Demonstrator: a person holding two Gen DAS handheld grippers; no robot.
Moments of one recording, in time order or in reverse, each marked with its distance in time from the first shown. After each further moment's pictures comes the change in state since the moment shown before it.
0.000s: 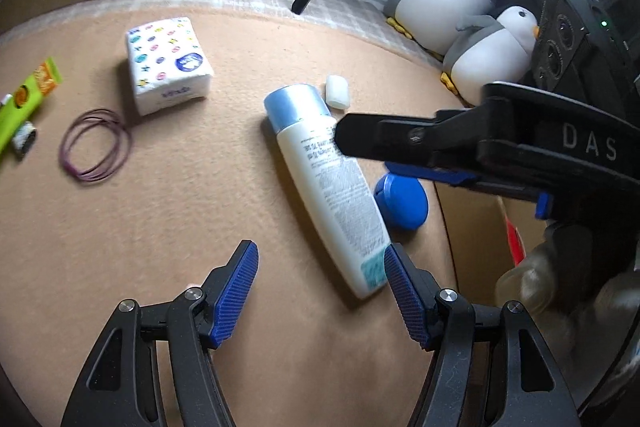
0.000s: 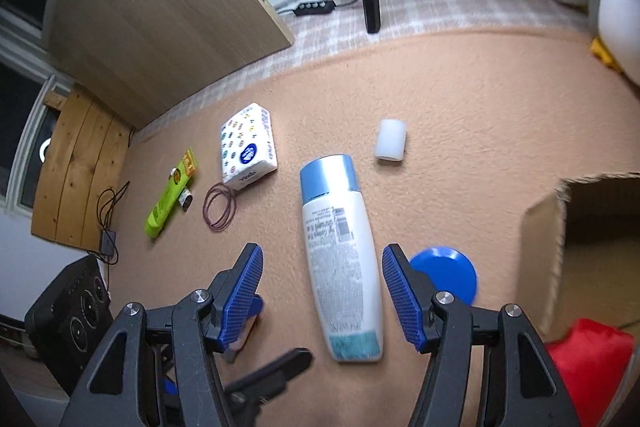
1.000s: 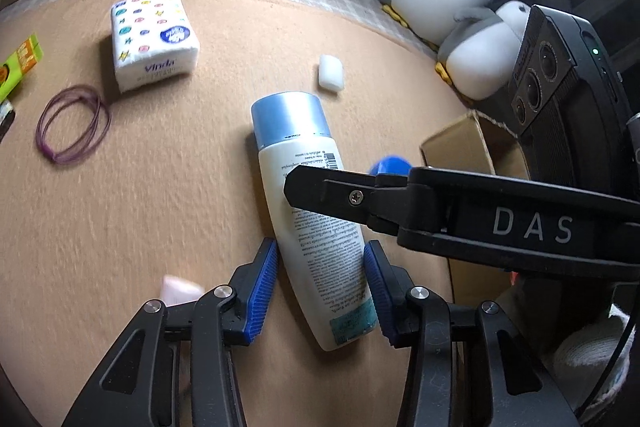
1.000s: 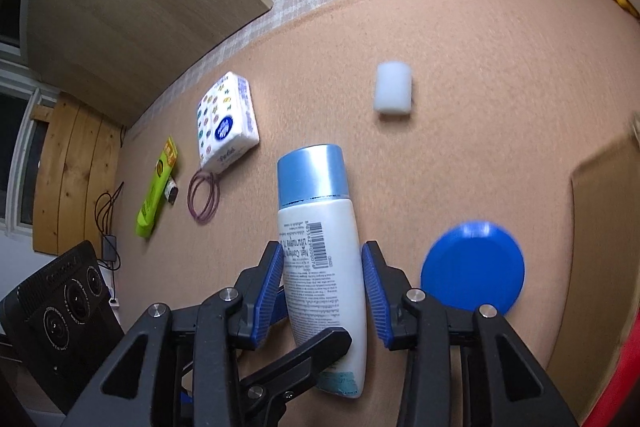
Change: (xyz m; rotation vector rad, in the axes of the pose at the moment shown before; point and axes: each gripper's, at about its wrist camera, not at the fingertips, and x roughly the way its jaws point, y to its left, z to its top) left arm 0.010 0.003 -0.012 -0.020 0.034 -0.038; right arm 0.034 -0.008 -0.012 0.077 0.075 0.030
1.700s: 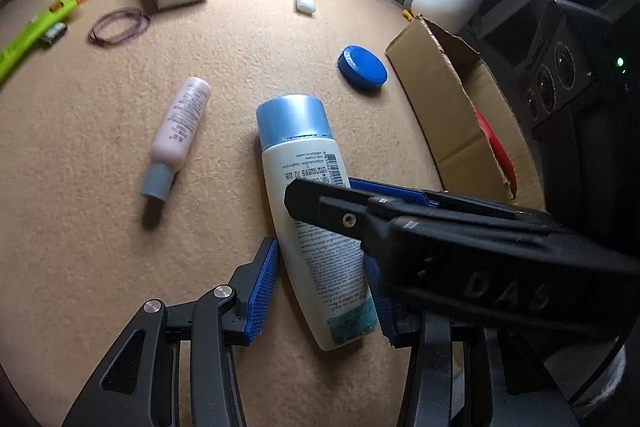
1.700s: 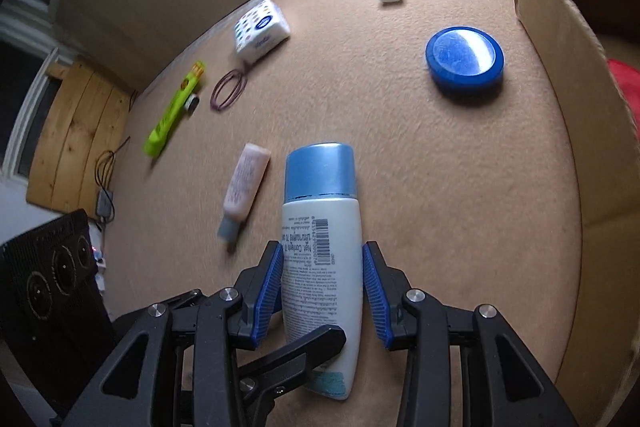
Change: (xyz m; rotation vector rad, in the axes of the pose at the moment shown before) left arm -0.043 -0.016 -0.113 0.094 0.010 0.032; right arm -0.017 0.022 -0.128 -0.056 -0.077 -0.047
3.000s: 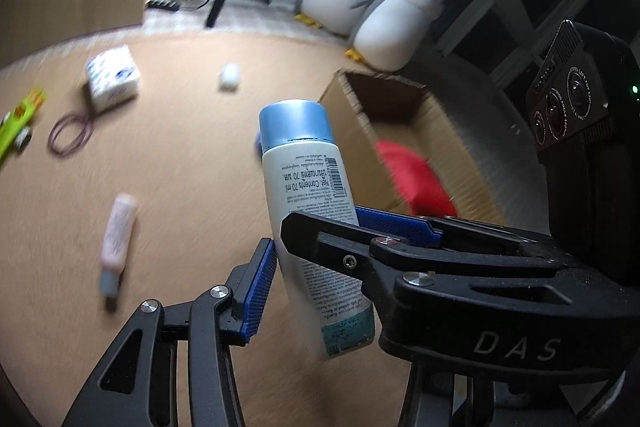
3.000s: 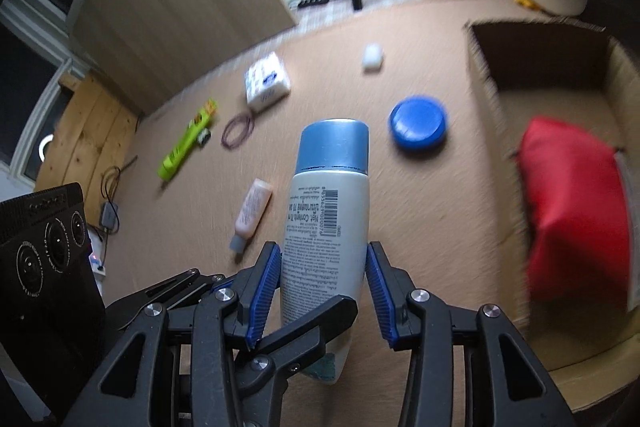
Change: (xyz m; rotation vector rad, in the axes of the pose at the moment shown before) left arm -0.011 -0.078 0.044 0.106 -0.113 -0.037; right arm -0.067 -0.010 -0.002 -0.017 -0.122 -0.025
